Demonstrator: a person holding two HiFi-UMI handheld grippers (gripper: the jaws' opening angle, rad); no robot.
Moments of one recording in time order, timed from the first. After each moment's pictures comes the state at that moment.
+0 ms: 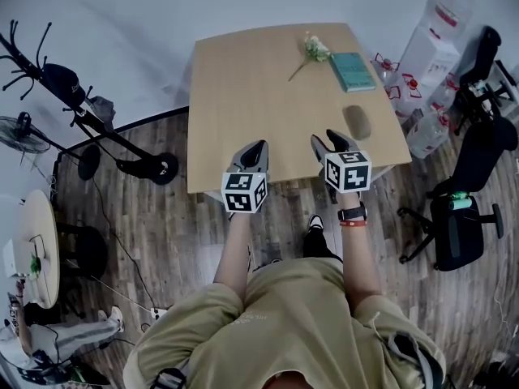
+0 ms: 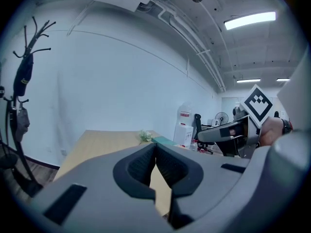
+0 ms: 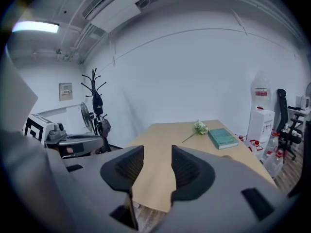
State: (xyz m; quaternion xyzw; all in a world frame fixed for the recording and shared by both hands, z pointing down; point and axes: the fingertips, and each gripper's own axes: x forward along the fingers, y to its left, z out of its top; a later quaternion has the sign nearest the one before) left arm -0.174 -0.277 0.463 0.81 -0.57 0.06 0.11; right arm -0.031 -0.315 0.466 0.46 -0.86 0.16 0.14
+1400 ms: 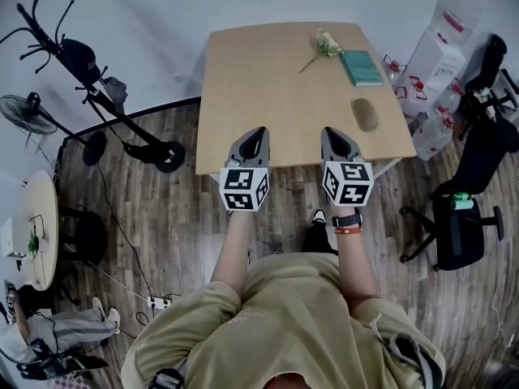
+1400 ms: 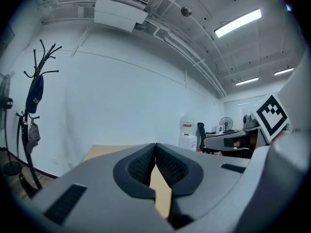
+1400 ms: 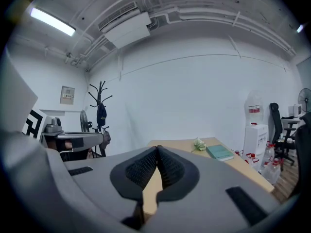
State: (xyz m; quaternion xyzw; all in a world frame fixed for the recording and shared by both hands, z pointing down) left arm -0.200 -0.195 0.405 0.80 -0.60 0.02 0.04; right arm -0.054 -0.222 0.417 0.50 -0.86 0.08 0.06
